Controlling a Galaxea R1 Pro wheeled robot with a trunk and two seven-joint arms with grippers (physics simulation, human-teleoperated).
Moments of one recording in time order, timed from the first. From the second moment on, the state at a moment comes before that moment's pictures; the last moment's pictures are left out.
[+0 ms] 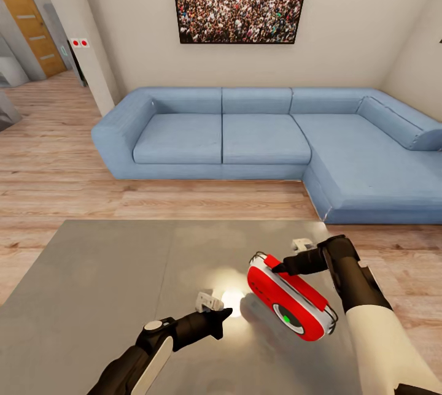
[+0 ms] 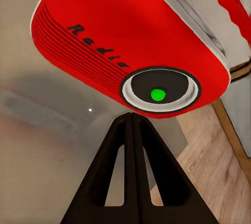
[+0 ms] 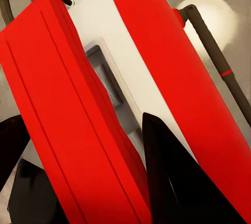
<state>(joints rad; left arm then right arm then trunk) -0.37 -0.01 -0.44 -0.99 0.43 0.29 -0.53 -0.74 -0.03 -0.21 -1.02 0.71 0.99 1.06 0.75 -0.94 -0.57</state>
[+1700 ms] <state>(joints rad) -0.37 -0.01 -0.44 -0.99 0.43 0.29 -0.53 -0.78 -0.04 -0.35 -0.82 0.62 0.76 1.05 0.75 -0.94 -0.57</state>
